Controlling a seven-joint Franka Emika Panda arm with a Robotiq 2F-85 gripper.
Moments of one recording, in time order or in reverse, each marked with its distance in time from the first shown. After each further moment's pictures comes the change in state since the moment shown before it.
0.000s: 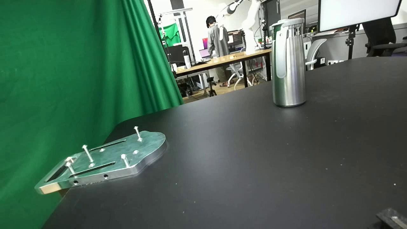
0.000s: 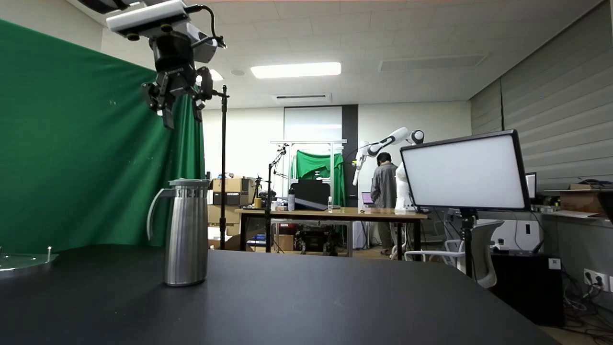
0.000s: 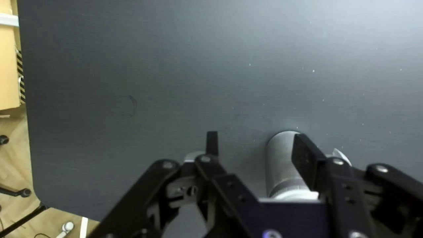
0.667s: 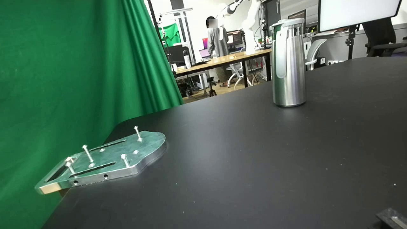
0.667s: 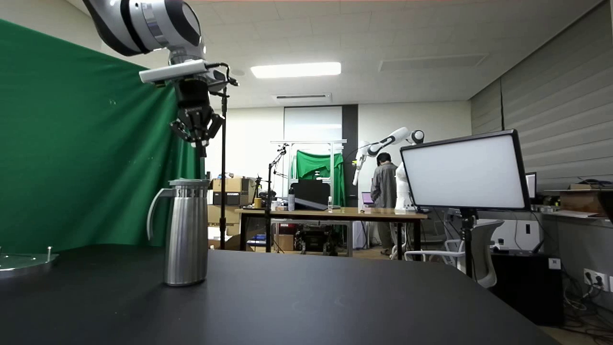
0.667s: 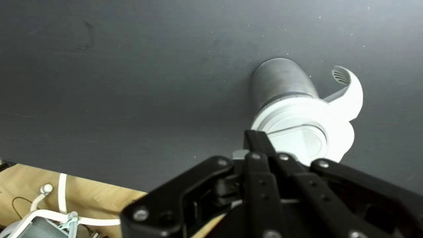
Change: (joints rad) arm 0.005 0.246 -0.001 0.136 0.039 0.254 0.006
